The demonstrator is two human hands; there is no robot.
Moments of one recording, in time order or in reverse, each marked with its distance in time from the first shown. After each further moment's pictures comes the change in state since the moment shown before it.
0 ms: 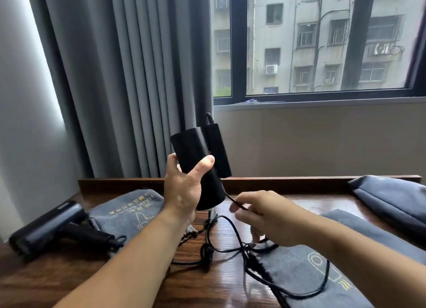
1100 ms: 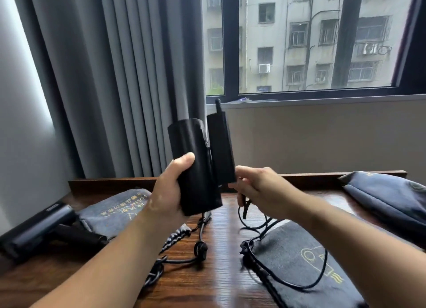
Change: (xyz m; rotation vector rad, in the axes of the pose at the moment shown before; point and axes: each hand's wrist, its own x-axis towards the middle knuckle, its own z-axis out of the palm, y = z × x) left_hand -0.020 0.026 -0.011 -0.318 -0.521 -0.338; right_hand 0.020 0.011 -0.019 -0.070 0.212 -0.165
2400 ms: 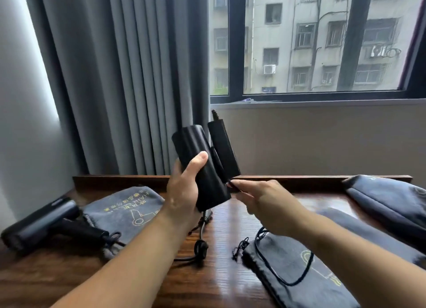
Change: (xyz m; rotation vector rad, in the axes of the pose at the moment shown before) left_hand 0.019 -0.025 0.009 -0.001 0.346 0.202; right_hand -0.017 0.004 0.014 -0.065 0.053 0.057
